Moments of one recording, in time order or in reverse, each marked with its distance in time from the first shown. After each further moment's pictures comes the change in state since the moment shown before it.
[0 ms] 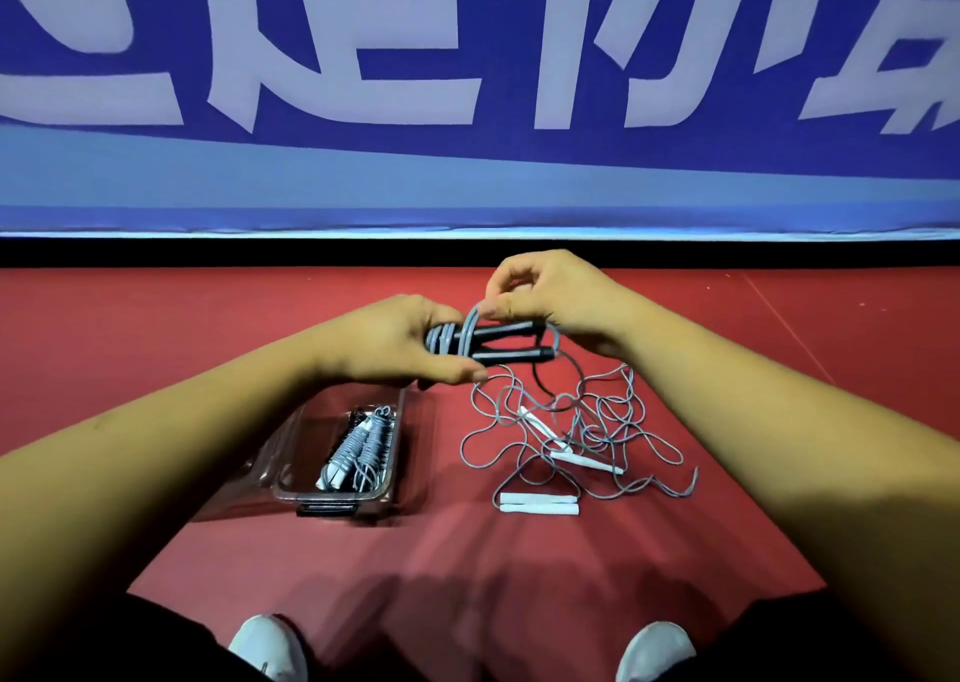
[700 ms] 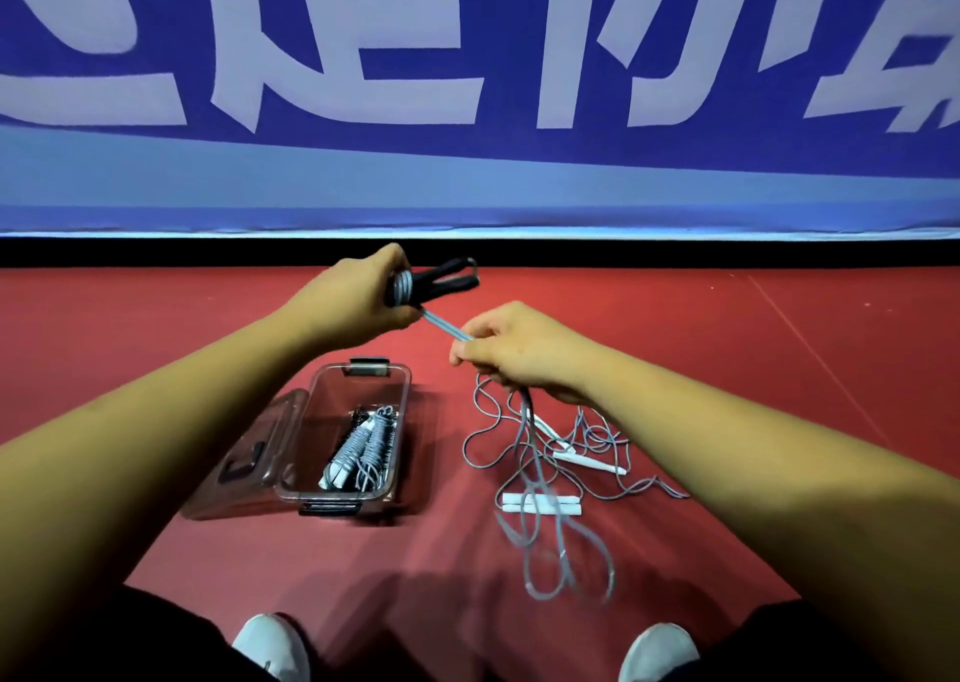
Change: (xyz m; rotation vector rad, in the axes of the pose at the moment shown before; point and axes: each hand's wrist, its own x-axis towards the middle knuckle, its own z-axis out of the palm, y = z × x) left_hand 0.011 -0.038 -0.029 0.392 0.431 -0.212; right_hand -0.005 0.012 0.045 -0.148 -0.079 0.221
